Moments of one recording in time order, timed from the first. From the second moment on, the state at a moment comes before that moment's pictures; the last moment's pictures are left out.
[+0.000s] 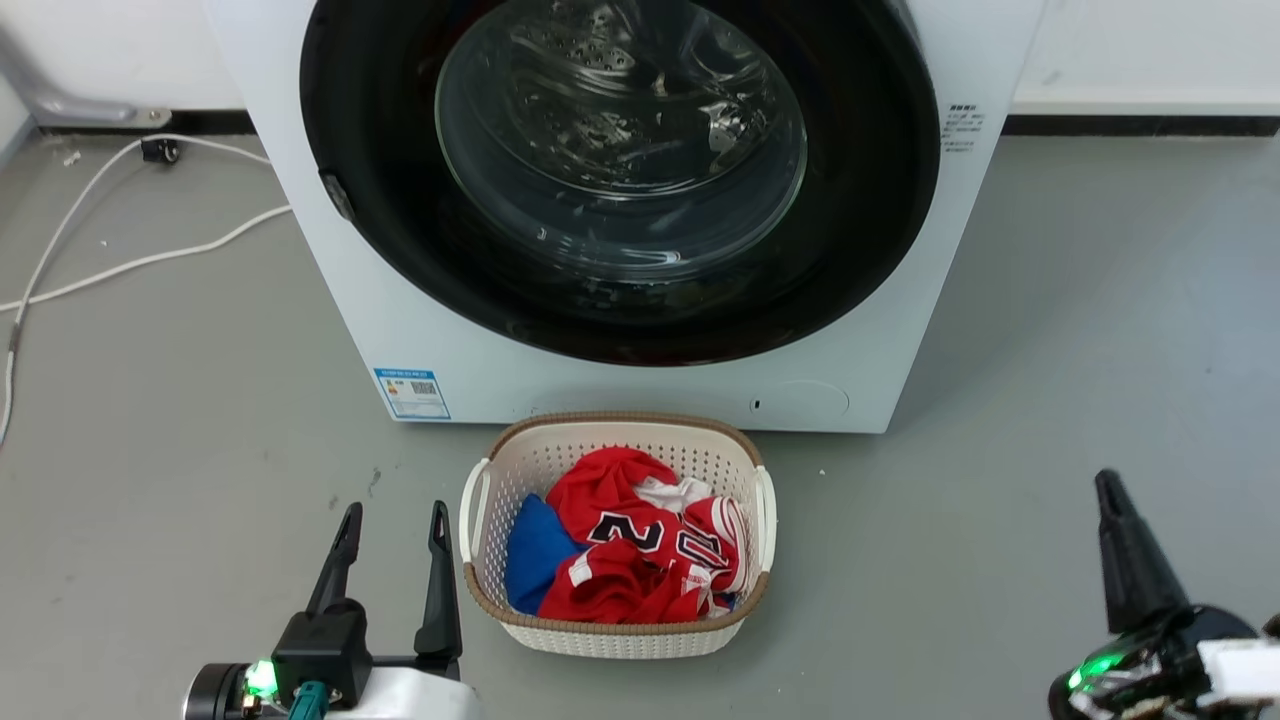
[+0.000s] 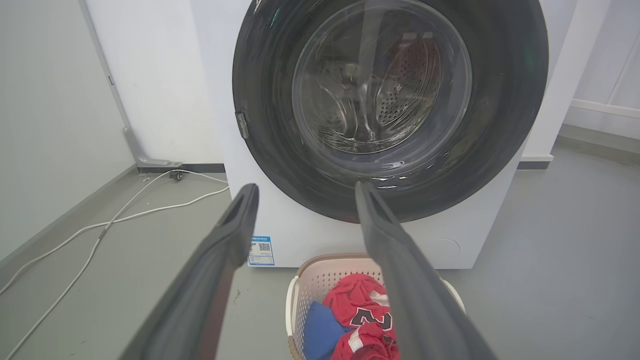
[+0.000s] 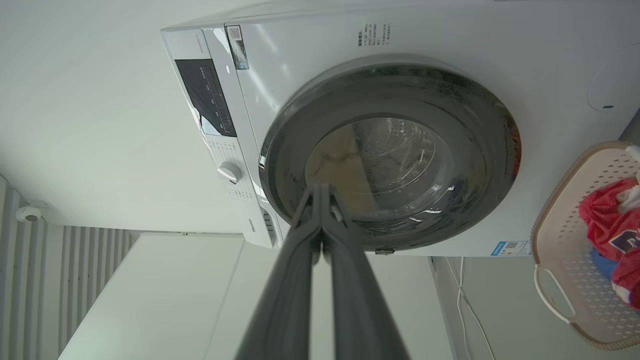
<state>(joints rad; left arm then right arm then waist) 0.06 0.05 -0.08 0.07 -0.06 0.06 -0.26 0.11 -0.05 -0.06 -0.08 1.70 0.13 0.05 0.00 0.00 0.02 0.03</state>
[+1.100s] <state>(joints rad) -0.24 0.05 -0.11 0.00 -0.06 0.03 -0.26 -0.95 -0.43 -0.16 0.50 1.64 0.13 0.29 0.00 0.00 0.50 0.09</state>
